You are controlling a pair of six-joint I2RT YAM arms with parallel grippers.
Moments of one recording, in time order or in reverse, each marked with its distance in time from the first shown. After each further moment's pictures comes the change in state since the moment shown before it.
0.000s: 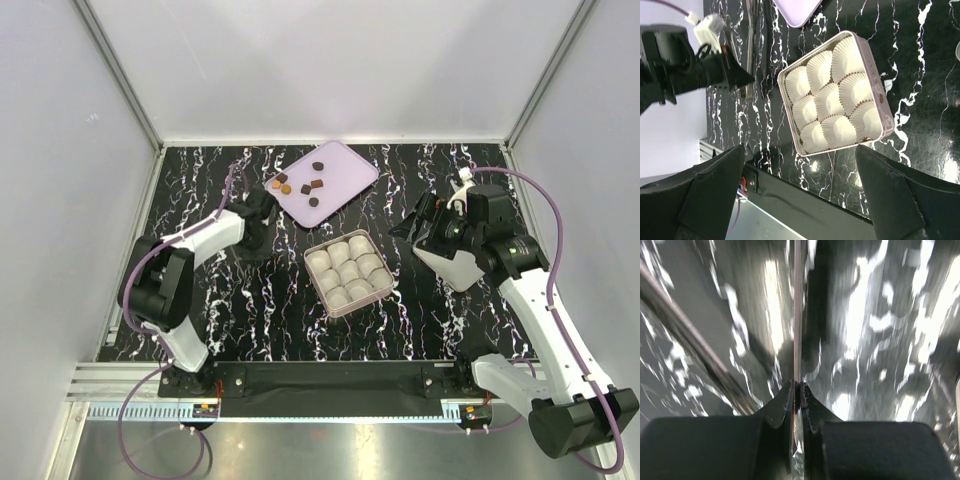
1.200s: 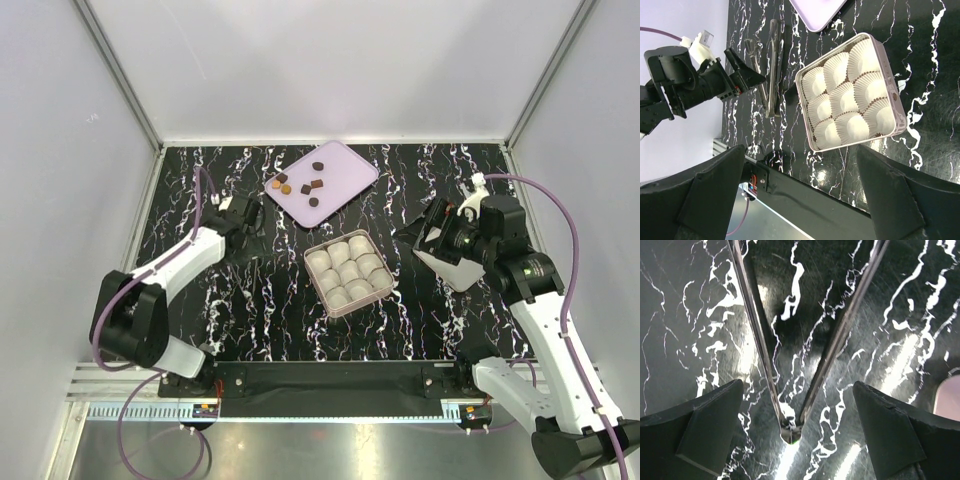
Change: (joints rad) left arm -0.014 -0.294 -0.189 0.031 -0.147 -0.286; right arm 0.000 -0.128 -0.013 -0.016 -0.018 0.039
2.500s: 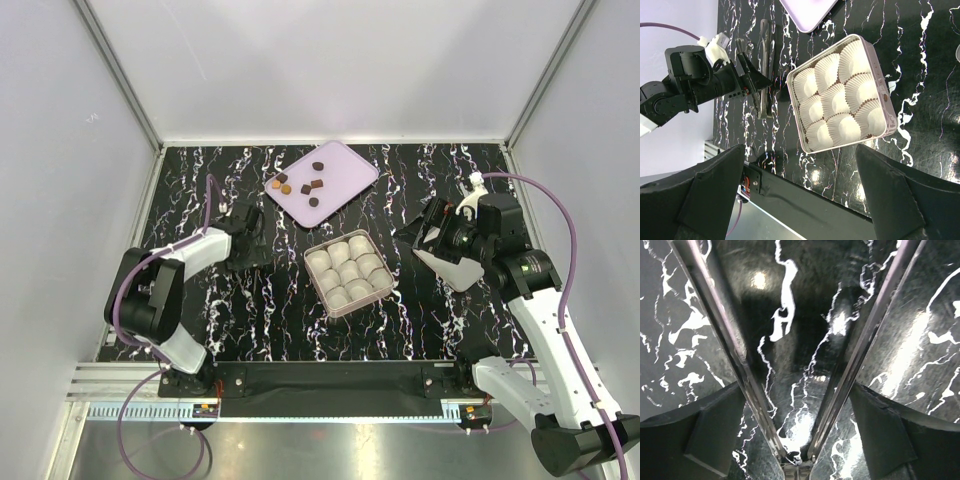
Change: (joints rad) left arm 0.064 0.157 -0.076 0.180 0.089 0.109; right arm 0.000 0.021 0.001 -0.004 0.026 -0.028
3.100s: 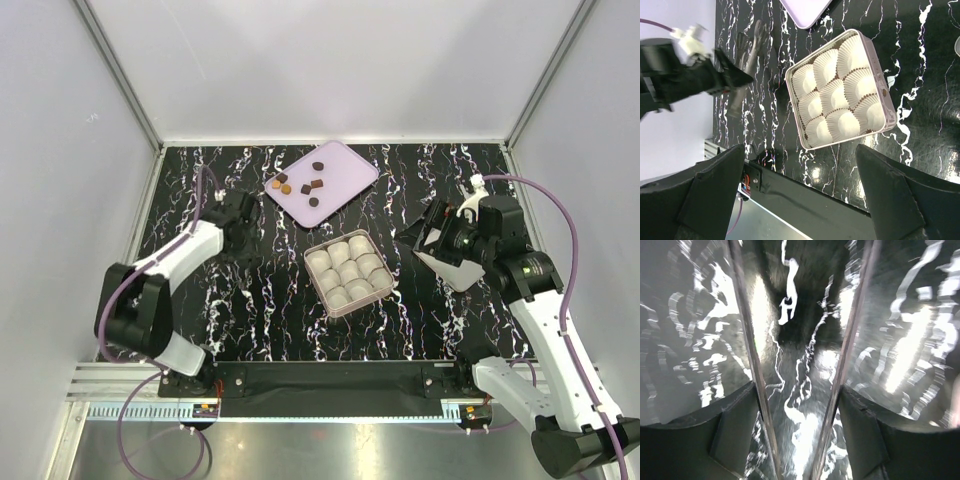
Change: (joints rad) left arm 0.000 -0.077 0.098 -0.169 0.011 0.035; right arm 0.000 -0.010 0.000 -0.022 0.001 0.003
